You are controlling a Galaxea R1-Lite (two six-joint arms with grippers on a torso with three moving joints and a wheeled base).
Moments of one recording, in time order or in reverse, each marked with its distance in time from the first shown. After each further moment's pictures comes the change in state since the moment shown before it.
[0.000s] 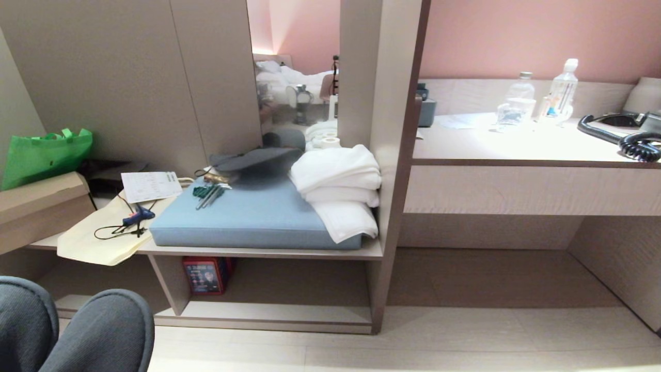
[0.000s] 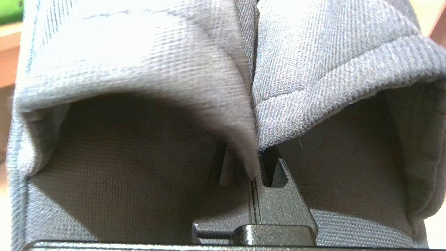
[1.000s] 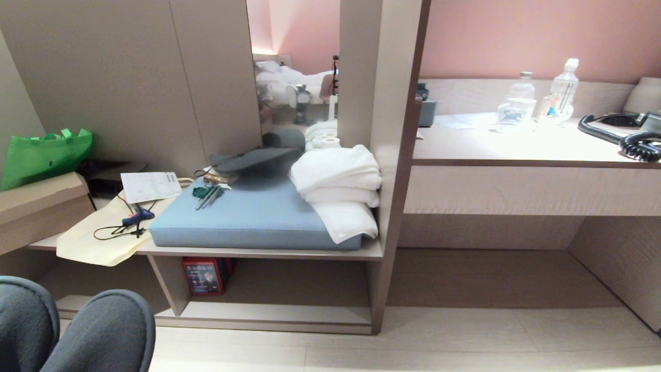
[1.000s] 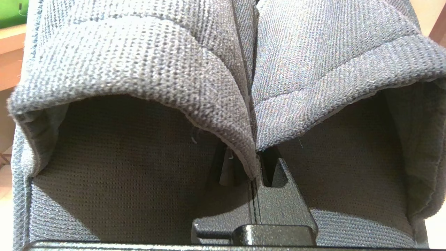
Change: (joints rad) left arm 0.000 0.000 0.000 -0.001 -0.003 0.011; right arm 0.000 0.000 0.000 -0.001 0.000 0.011
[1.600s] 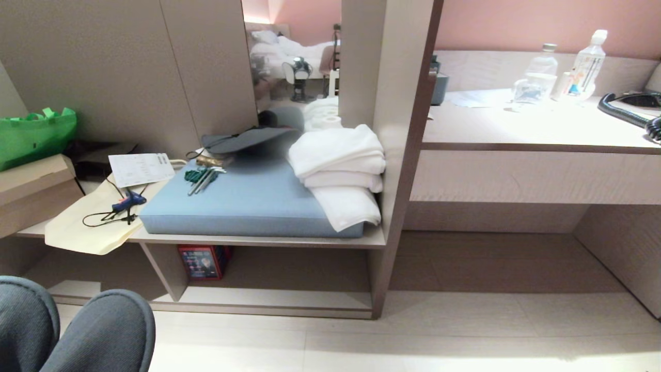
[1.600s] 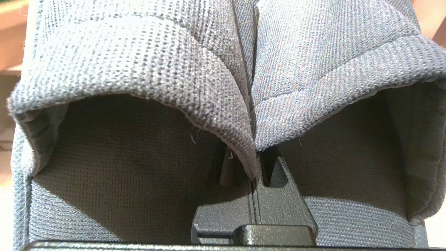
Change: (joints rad) left arm 0.000 0.000 0.000 0.000 -0.001 -0.005; right arm 0.000 0.000 0.000 0.000 0.000 0.000
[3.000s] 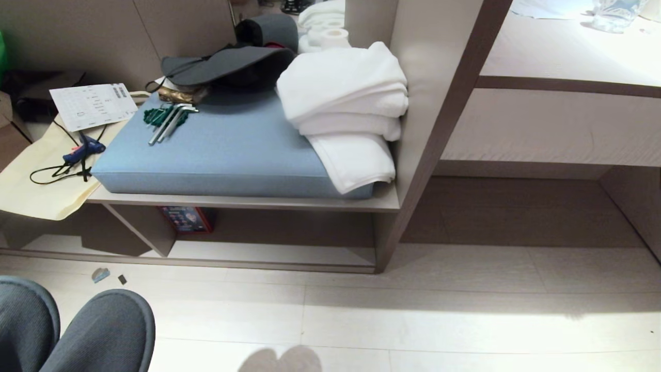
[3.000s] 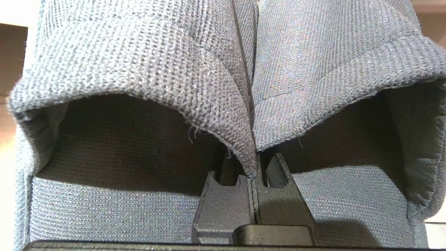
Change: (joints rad) left arm -0.001 0.000 0.000 0.000 0.002 -0.007; right arm 0.001 0.000 0.000 0.000 0.000 0.000
